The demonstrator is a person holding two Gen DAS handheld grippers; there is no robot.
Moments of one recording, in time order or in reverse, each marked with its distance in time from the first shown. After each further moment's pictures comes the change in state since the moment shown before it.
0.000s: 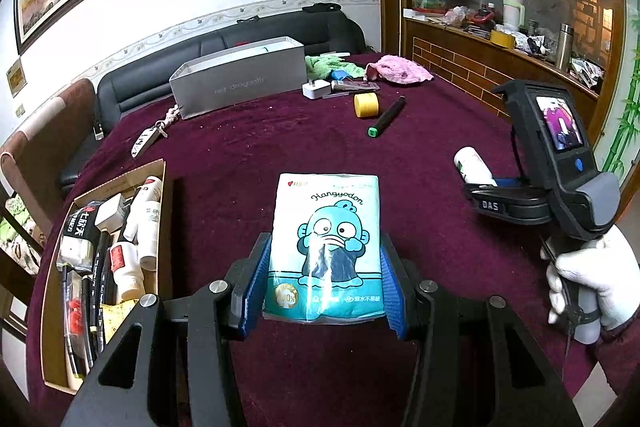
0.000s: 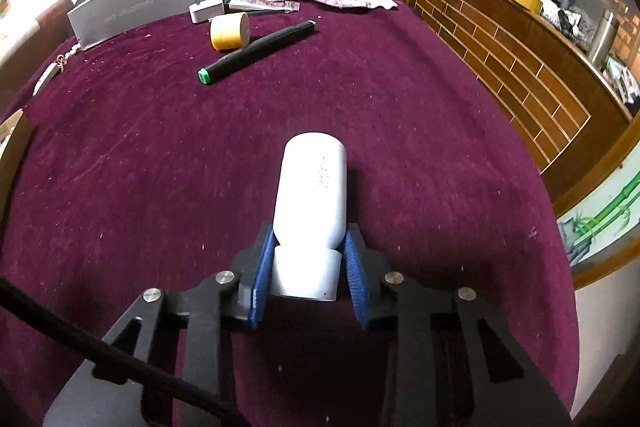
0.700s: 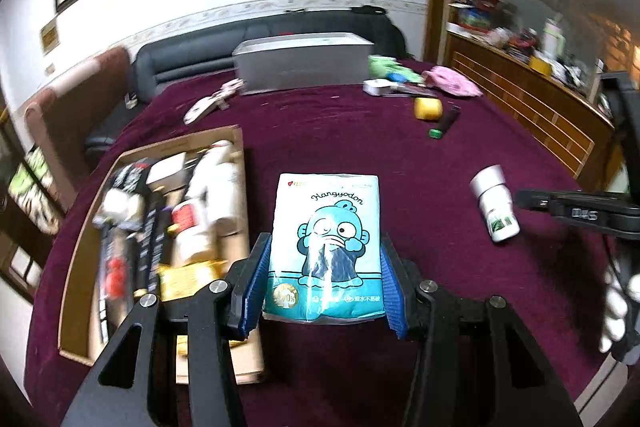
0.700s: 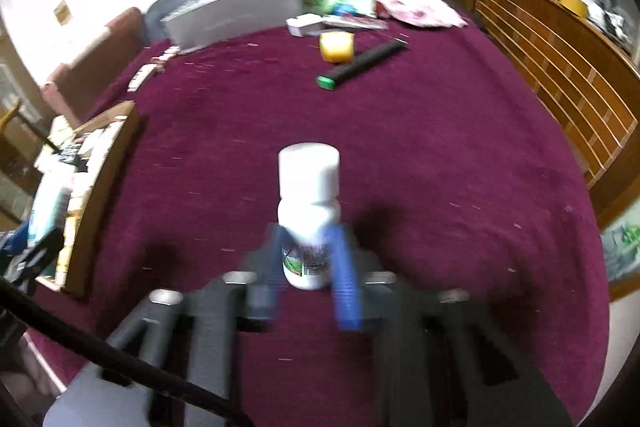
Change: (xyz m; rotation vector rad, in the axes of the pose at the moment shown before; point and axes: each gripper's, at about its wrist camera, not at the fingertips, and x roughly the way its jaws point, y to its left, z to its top) left arm -0.020 0.085 -0.028 -0.160 0.002 0.073; right arm -0.067 0.046 -0.016 -0.054 -0.034 0.289
